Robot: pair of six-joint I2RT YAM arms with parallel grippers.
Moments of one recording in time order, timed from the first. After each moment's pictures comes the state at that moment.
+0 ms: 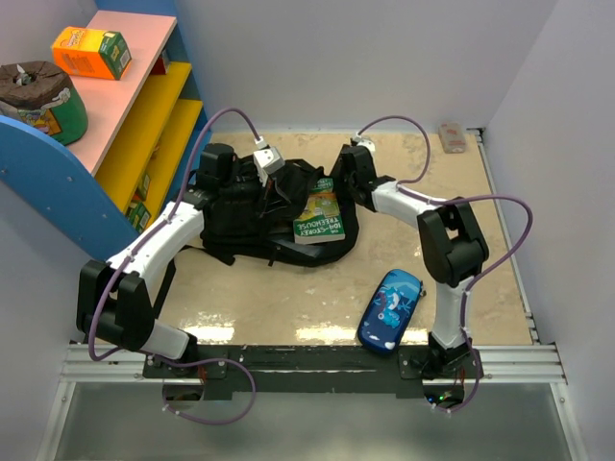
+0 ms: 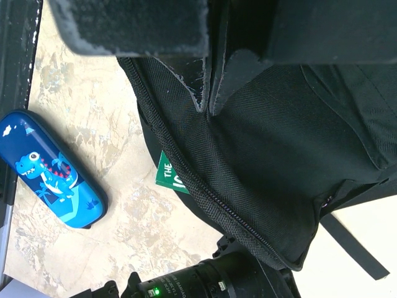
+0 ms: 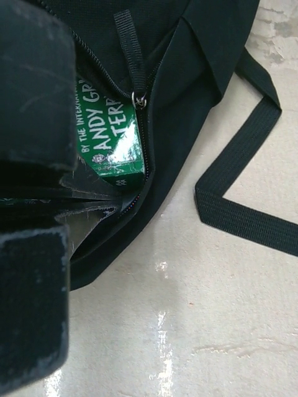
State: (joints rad) left arm -0.33 1.46 1.14 -0.21 0.80 0.23; right arm 0.47 1.99 1.39 -0.06 0.20 0.59
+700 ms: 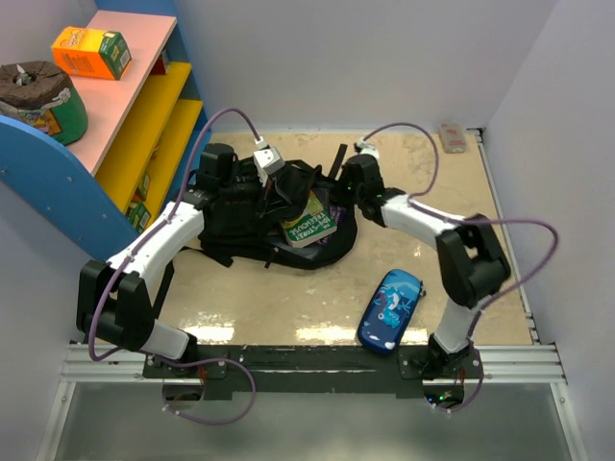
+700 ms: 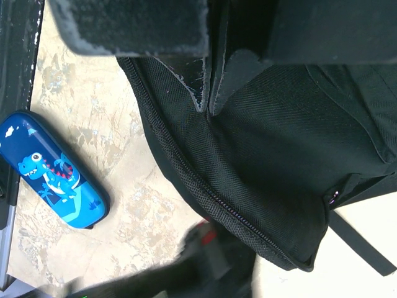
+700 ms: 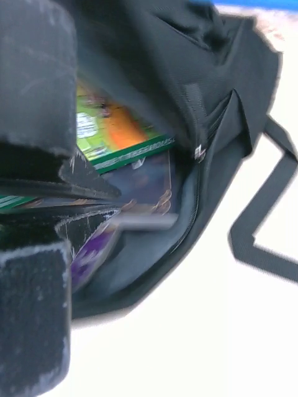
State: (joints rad) left arm -0.33 1.46 1.14 -0.21 0.81 0.23; right arm 0.51 1.85 1.25 0.02 0.12 0.63
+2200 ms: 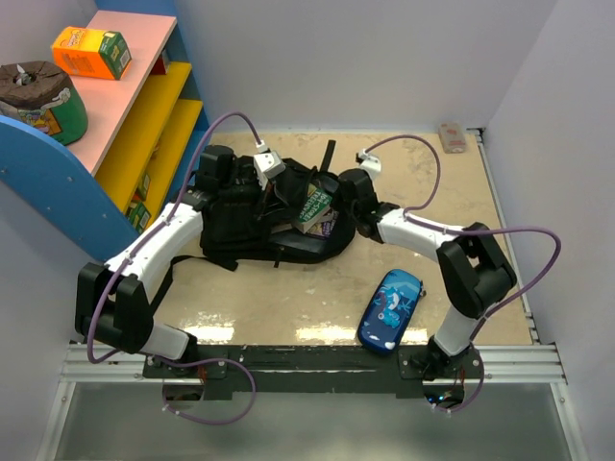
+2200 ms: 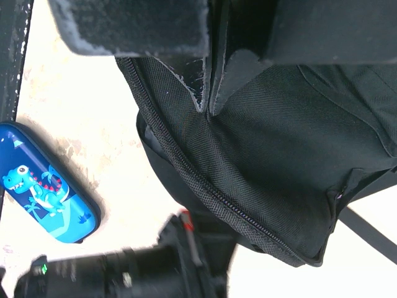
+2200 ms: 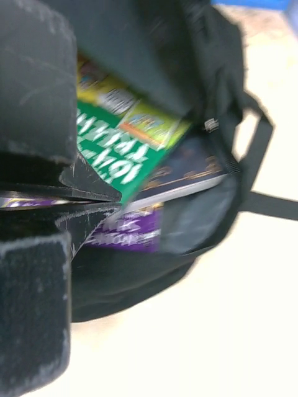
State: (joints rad) left arm -0.33 1.45 1.13 -0.26 0.78 0.30; right arm 0.60 1.72 1.05 0.12 0.36 0.73
